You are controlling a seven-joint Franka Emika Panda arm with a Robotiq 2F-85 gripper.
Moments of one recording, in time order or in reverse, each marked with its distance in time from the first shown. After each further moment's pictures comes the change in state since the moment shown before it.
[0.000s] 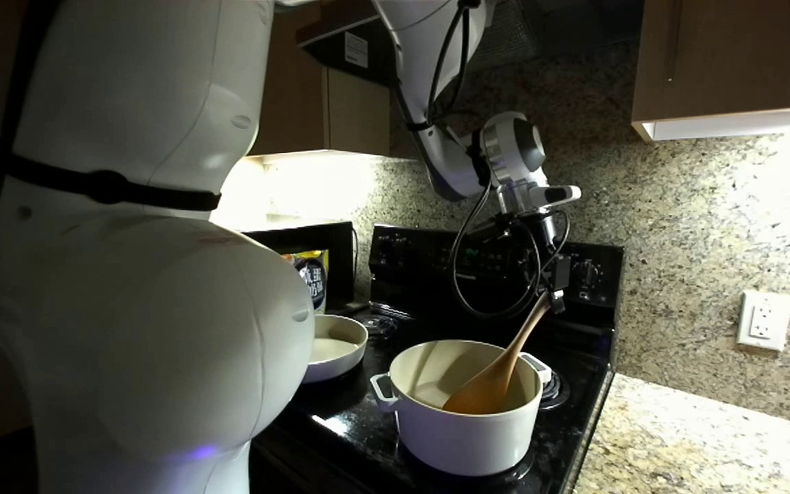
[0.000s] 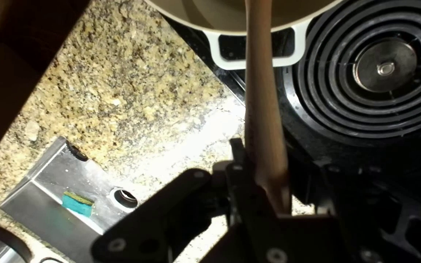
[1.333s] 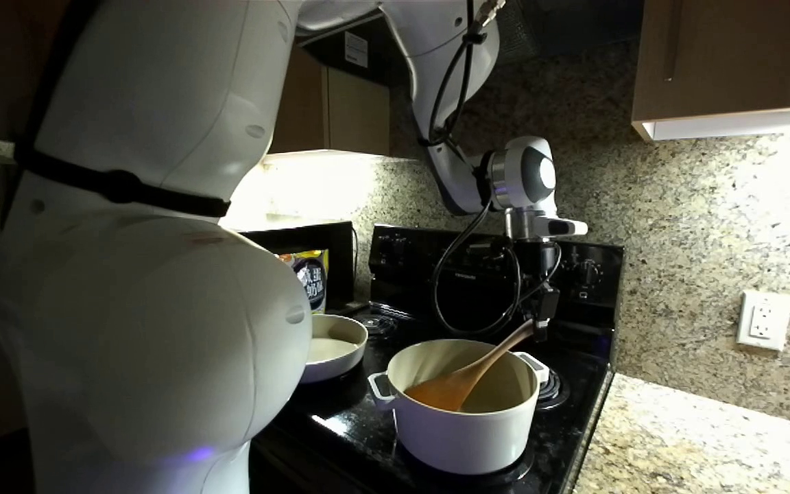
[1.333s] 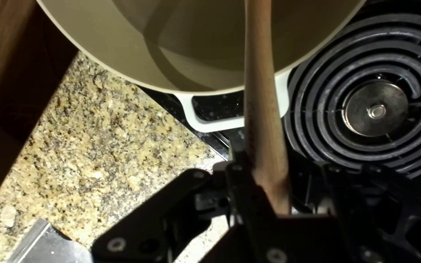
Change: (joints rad) arm -0.027 0.089 0.004 0.014 0.216 0.004 -0.029
